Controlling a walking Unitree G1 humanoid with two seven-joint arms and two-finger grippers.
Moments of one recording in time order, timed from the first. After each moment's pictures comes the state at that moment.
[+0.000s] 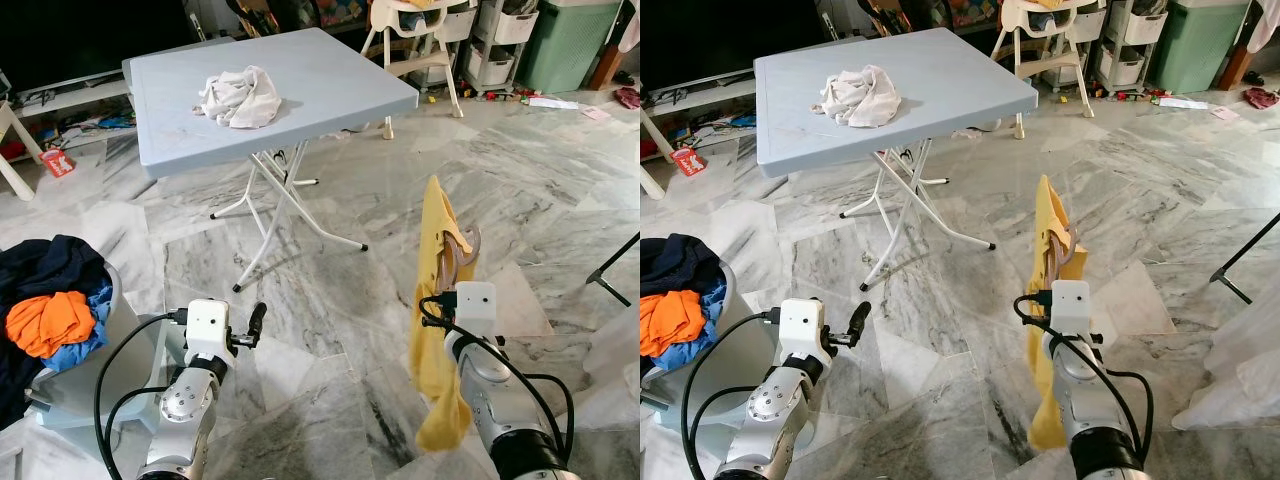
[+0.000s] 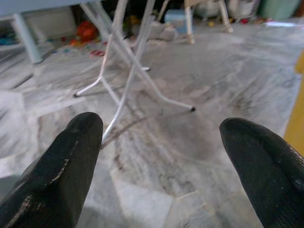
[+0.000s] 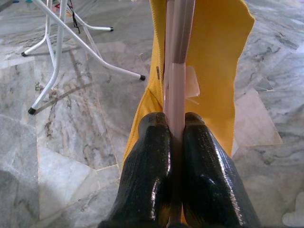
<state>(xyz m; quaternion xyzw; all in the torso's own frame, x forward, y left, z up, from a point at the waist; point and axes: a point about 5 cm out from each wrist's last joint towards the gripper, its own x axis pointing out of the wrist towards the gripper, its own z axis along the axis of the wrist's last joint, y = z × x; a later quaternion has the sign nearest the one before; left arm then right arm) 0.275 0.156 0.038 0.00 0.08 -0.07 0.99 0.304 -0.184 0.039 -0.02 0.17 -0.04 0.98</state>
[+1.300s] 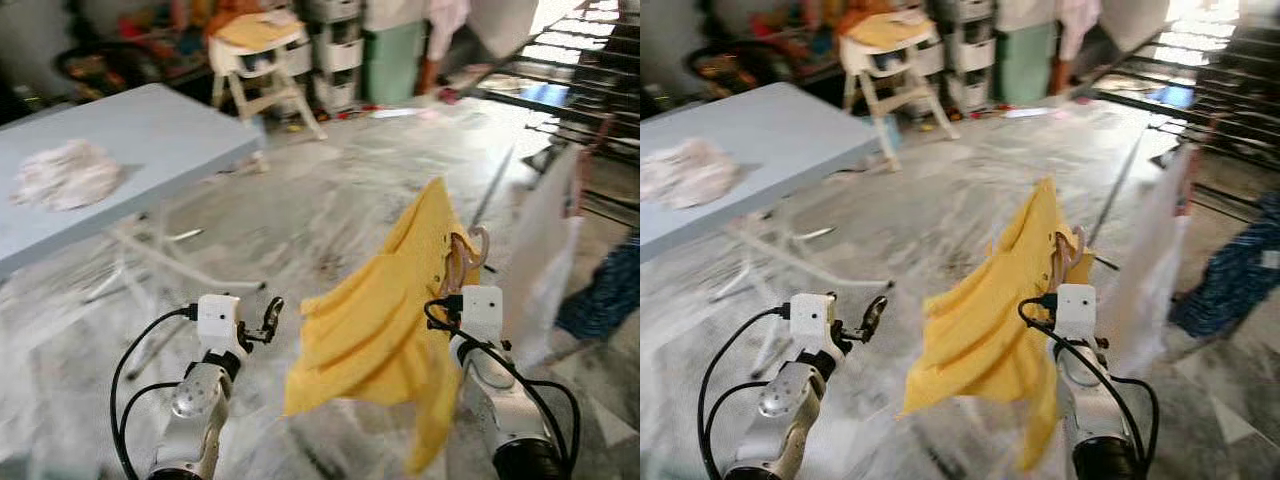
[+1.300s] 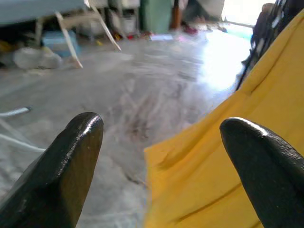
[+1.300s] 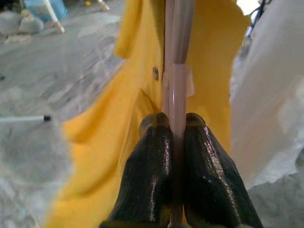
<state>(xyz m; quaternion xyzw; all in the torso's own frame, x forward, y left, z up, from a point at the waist) 0.275 0.150 0.038 -0.05 0.09 -0.09 0.99 0.304 -0.174 0.044 -0.01 0.16 -0.04 0.99</state>
